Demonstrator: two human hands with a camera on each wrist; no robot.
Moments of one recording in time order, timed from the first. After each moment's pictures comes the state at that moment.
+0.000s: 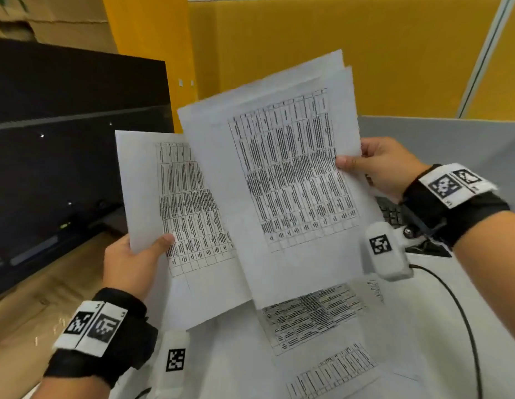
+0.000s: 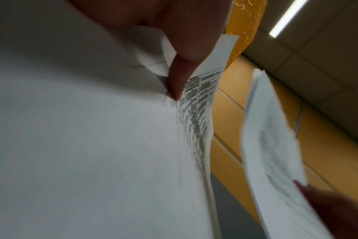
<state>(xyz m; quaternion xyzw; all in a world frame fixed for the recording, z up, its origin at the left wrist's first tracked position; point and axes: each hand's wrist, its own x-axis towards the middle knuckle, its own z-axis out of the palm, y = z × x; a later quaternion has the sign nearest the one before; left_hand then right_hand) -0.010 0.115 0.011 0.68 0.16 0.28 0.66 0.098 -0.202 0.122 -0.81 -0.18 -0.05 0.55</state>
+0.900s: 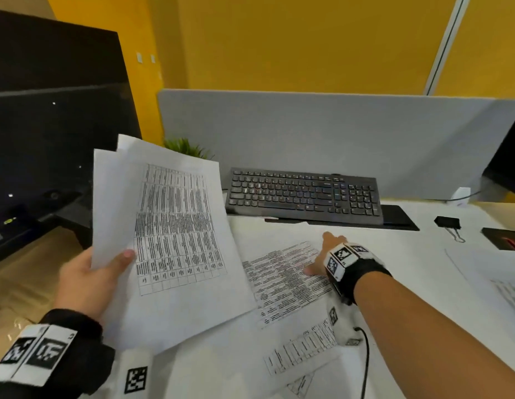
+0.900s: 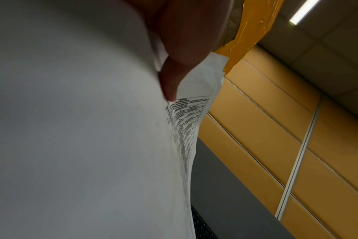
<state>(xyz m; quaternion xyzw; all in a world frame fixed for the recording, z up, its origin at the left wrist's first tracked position) -0.016 0.124 -0.021 0.73 0.21 0.24 0.61 0.108 -0.208 -0.056 -0.98 0.12 0.12 0.09</state>
